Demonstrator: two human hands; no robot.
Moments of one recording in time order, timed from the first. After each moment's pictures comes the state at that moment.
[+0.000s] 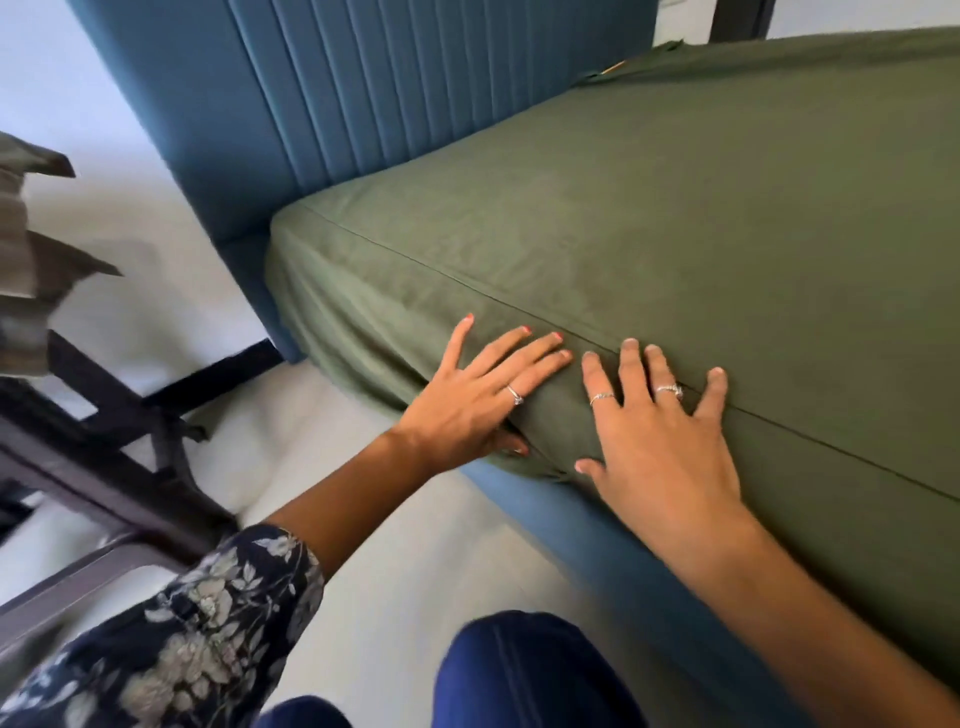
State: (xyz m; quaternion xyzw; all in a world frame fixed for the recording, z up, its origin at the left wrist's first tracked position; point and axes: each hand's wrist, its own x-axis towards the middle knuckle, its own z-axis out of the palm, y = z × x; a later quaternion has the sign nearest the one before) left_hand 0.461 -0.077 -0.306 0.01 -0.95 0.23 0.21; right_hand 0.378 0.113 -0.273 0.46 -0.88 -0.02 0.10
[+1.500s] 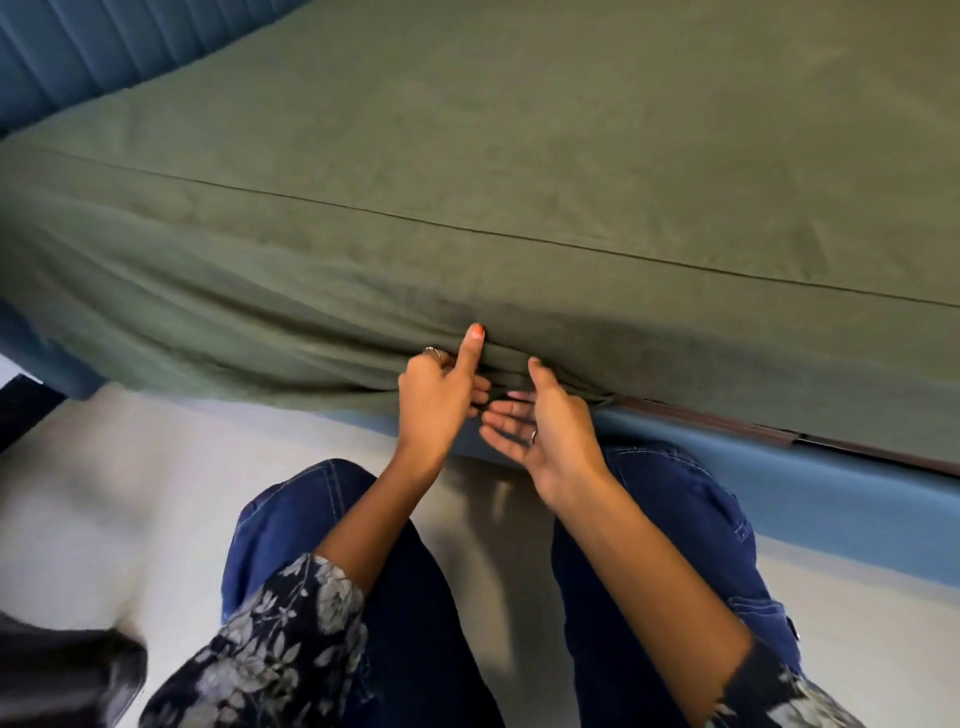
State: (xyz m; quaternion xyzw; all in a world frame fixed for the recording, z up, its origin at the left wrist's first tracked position) left_hand 0.471 -0.130 -0.359 0.27 -0.73 -0.61 0.16; right_hand 0.462 -0.026 -0.342 -0.20 -0.54 0.77 -0.28
